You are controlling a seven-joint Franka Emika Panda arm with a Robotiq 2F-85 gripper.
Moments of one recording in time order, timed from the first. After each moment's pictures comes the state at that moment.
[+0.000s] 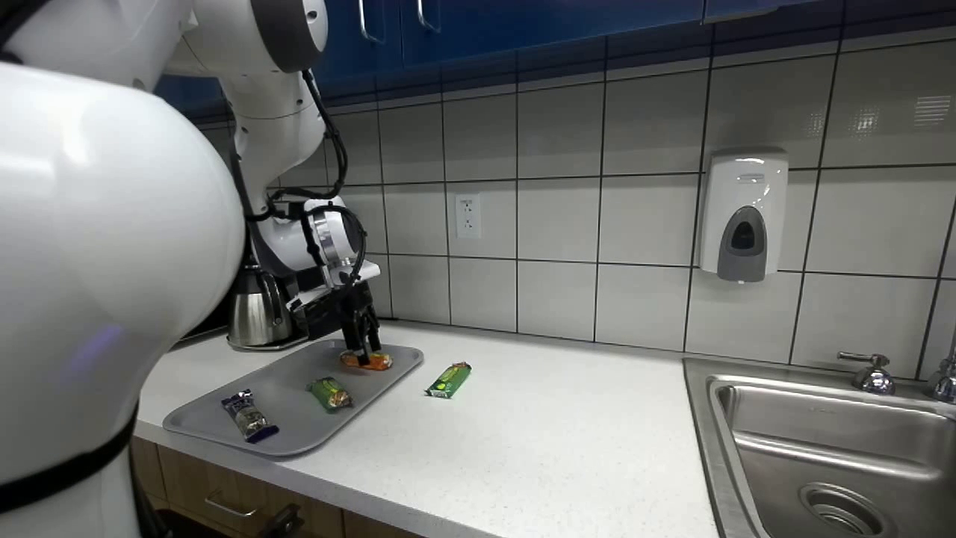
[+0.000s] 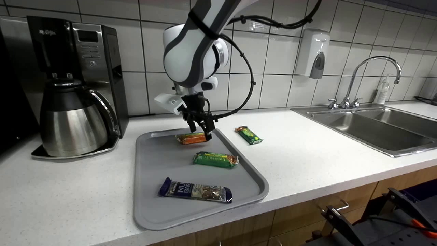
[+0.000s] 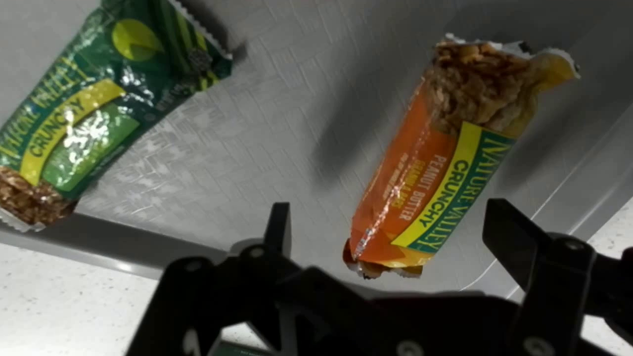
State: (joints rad) arm 0.51 0.72 -0.04 -1.71 -0.30 2.35 1.81
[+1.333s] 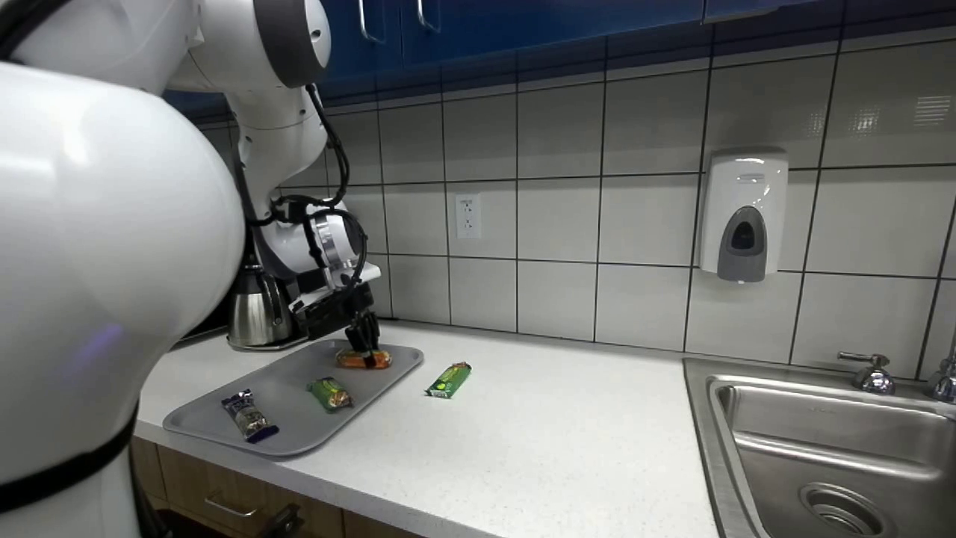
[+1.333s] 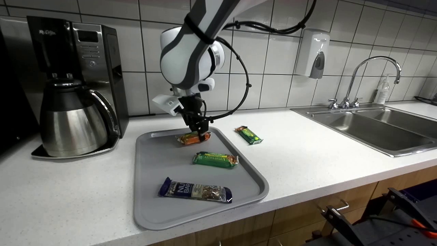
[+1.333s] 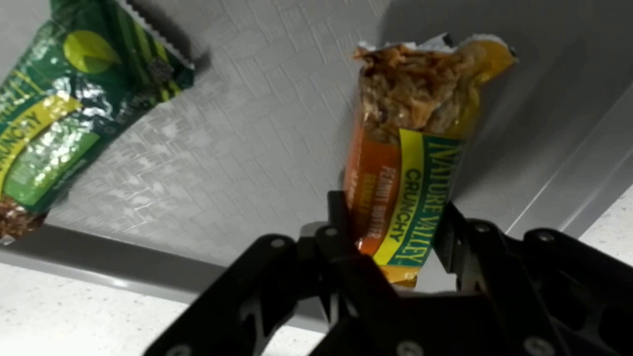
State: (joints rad) arm 0.51 0.77 -0.04 -1.65 -0.30 2.34 1.82
